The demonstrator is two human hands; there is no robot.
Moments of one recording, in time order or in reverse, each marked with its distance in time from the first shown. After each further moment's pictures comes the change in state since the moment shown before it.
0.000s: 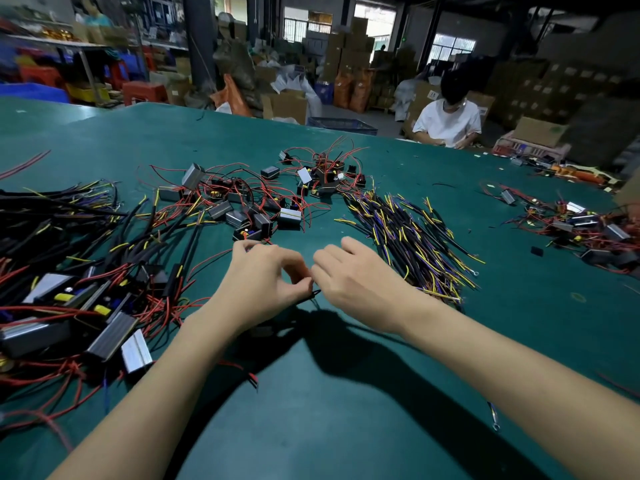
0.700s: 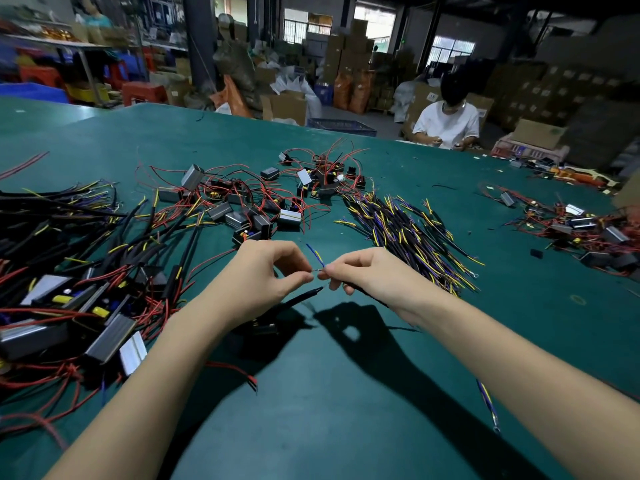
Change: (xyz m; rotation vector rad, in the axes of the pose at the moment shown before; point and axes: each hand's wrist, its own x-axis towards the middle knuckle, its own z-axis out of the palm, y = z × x) left_hand 0.003 -0.006 -0.009 -0.245 0.007 0.034; right_hand -0.007 0.012 0.003 1.598 -0.241 0.950
